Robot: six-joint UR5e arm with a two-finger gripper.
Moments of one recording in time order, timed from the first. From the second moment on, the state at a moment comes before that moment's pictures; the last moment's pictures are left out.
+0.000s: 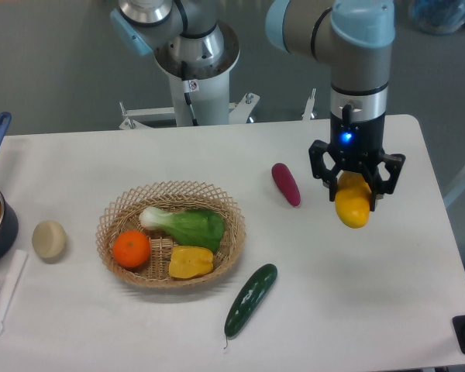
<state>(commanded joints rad) 2.73 -1.77 -1.62 -0.91 1.39 1.15</state>
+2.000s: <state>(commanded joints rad) 2.95 -1.96 -1.78 -0.90 1.40 1.51</state>
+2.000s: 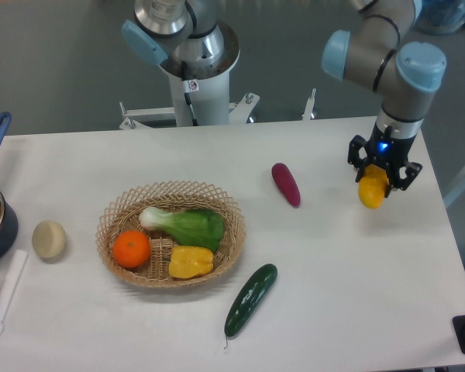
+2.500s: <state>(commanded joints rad) 2.94 -1.99 -1.81 -0.90 1.39 1.45</state>
